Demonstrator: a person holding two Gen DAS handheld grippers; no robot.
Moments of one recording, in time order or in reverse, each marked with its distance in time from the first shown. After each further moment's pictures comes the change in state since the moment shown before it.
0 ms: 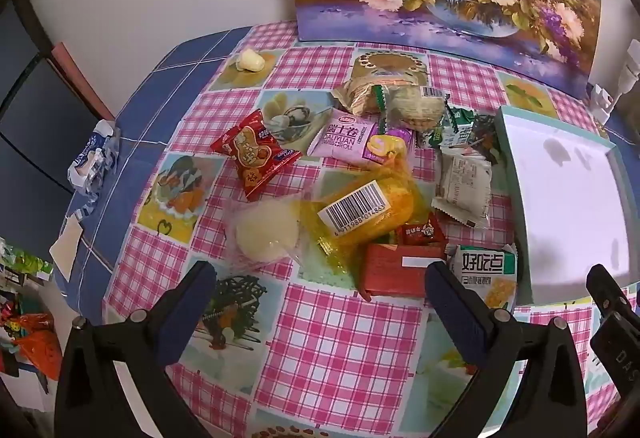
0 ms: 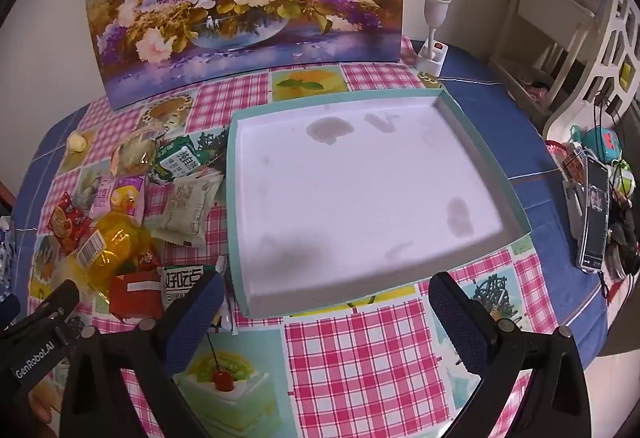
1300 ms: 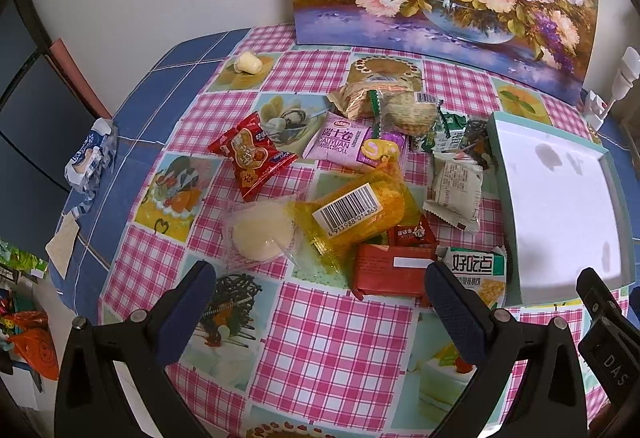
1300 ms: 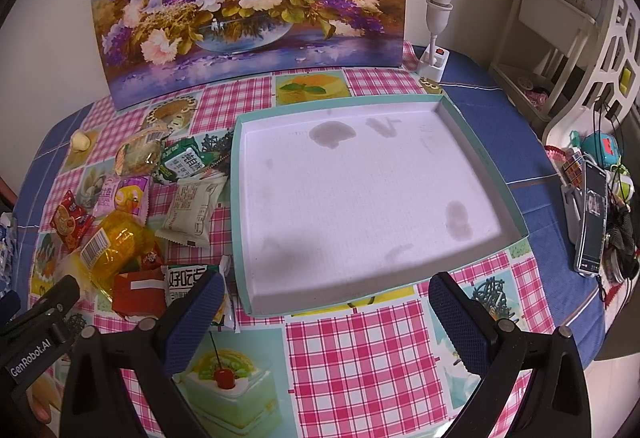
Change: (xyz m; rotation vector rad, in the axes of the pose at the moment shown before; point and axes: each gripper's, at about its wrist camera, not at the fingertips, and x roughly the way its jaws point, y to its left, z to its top) left arm -0.008 0.000 -0.002 -0.016 -0.007 -0.030; right arm -0.006 -0.002 0.002 -0.006 -0.013 0.002
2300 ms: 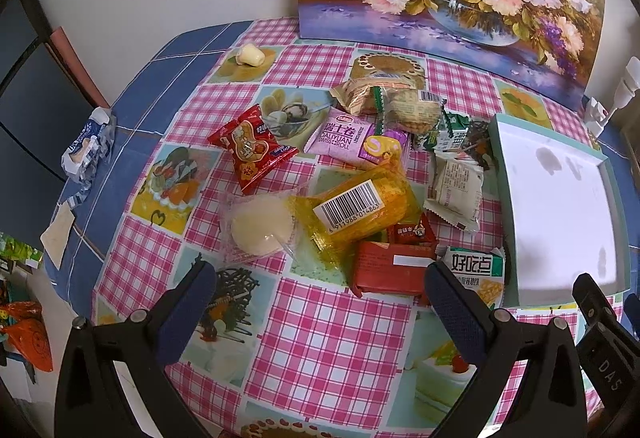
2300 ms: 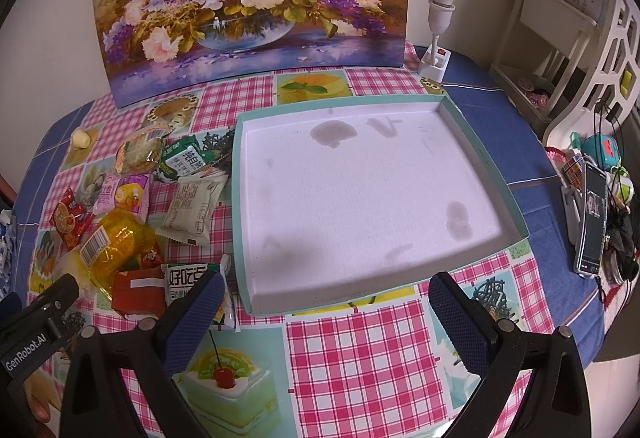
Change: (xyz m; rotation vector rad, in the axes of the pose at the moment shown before) left arm 0.003 0.003 0.001 -0.028 0.020 -0.015; right arm 0.001 0.001 0.000 -0.003 -0.003 -0.002
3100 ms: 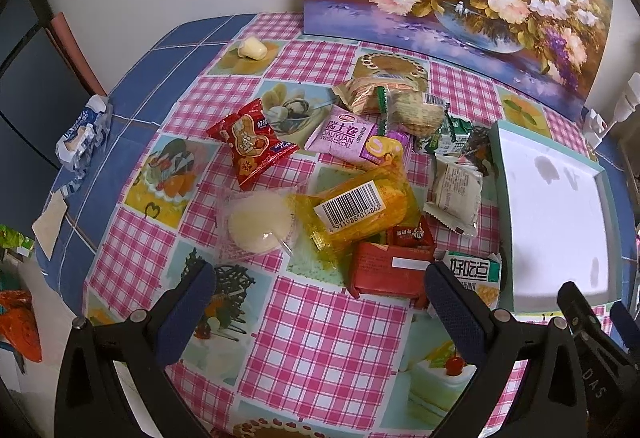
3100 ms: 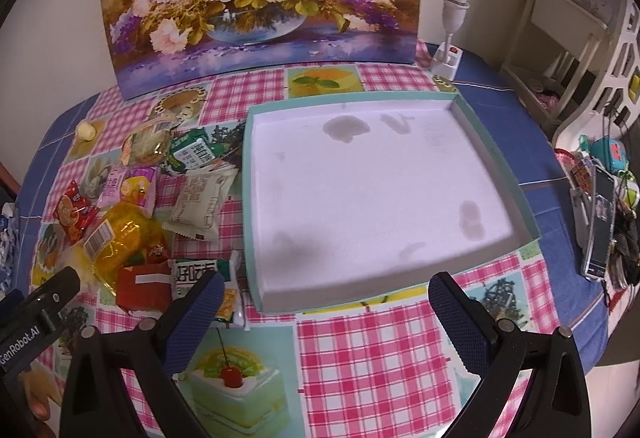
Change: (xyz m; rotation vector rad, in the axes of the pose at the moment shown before) left arm 0.005 0.009 0.003 -0.053 0.014 -0.039; right arm 0.007 0.009 0.001 -0.022 0.018 0.031
